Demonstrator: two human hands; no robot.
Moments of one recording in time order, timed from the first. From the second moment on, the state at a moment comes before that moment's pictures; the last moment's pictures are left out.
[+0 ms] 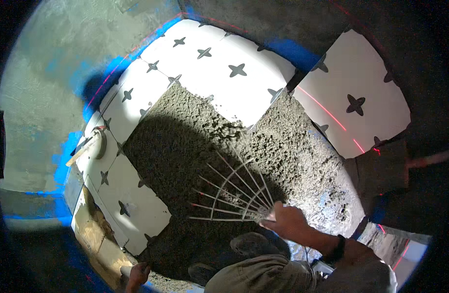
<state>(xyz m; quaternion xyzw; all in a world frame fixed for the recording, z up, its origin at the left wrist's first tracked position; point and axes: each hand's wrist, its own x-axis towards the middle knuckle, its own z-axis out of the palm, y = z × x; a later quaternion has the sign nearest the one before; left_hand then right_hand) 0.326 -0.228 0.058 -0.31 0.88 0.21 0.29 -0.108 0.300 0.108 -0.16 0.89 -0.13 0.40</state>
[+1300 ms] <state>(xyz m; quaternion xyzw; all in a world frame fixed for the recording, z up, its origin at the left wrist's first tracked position) 0.335 -0.194 0.080 -0.35 0.85 0.20 0.33 -0.252 0.009 0.007 -0.18 0.82 -0.46 0.29</state>
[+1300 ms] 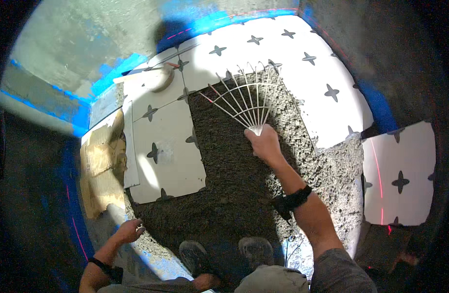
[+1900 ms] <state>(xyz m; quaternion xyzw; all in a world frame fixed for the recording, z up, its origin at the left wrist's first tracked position) 0.308 -0.188 0.092 -0.33 0.84 0.25 0.34 -0.220 0.019 0.022 -0.19 0.78 -0.48 0.35</state>
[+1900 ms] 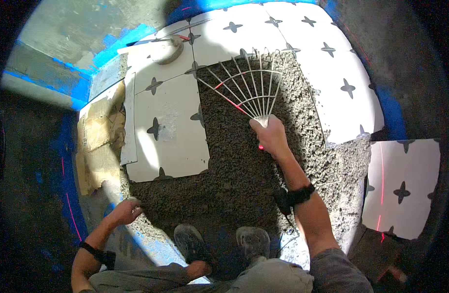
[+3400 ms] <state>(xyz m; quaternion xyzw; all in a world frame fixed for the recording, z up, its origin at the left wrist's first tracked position) -0.121 -0.282 -0.054 -0.18 0.95 0.25 -0.10 -0.137 0.248 0.043 -0.11 0.79 -0.28 0.54</state>
